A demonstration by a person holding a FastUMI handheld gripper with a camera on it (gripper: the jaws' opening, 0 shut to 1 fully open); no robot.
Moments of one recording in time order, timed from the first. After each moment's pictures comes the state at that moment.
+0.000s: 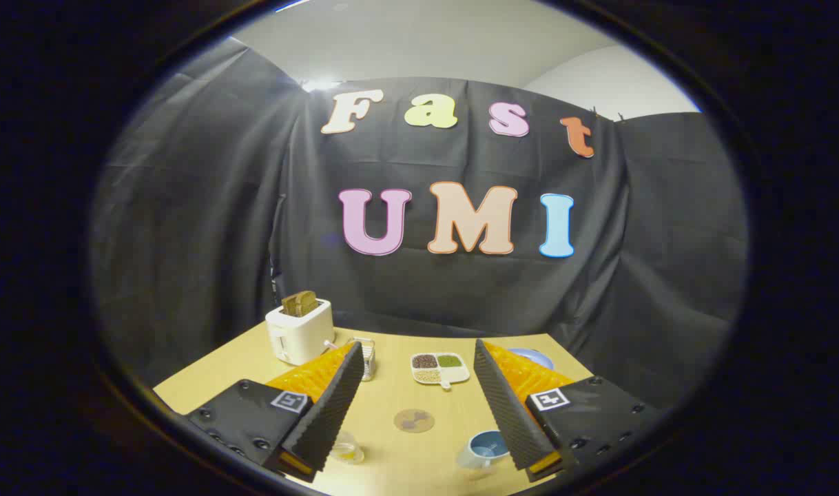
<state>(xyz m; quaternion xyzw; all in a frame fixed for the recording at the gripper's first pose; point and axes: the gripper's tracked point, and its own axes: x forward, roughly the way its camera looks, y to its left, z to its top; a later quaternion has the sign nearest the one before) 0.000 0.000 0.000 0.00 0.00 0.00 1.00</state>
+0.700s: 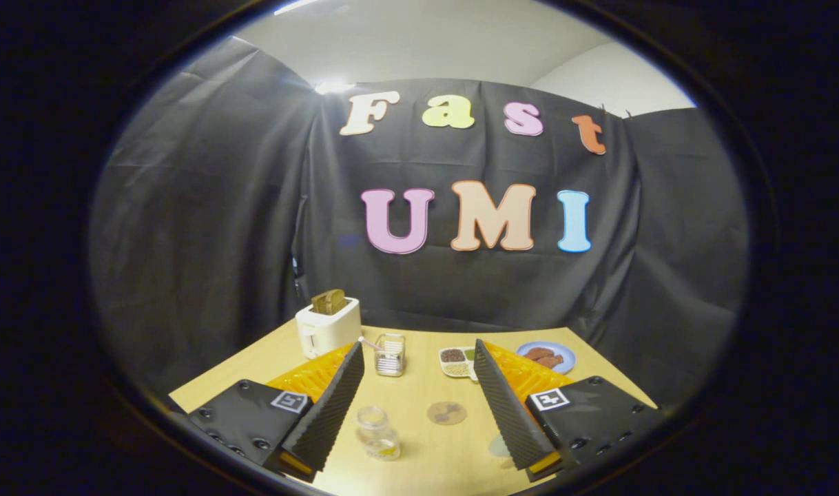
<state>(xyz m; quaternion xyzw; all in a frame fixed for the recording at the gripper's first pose) -0.023 0.058 -0.014 0.00 0.00 0.03 1.00</state>
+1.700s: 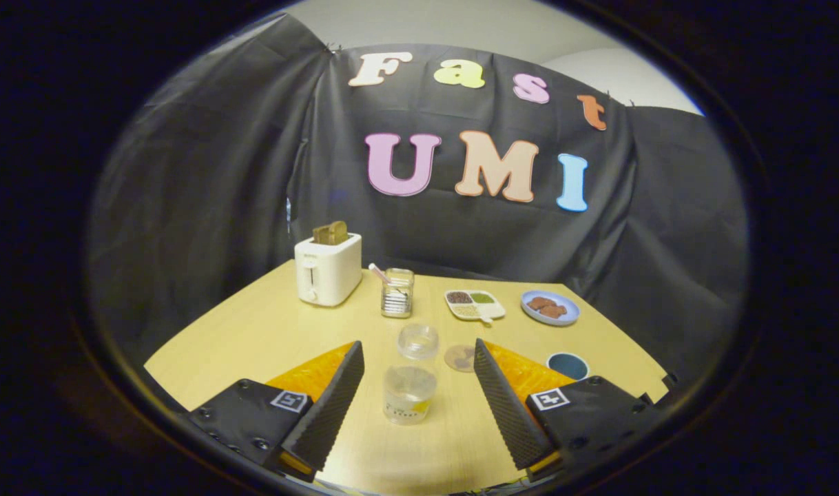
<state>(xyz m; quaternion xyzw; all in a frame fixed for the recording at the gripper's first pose) -0.033 0.107 -0.152 -0.03 0.09 -0.02 0.99</state>
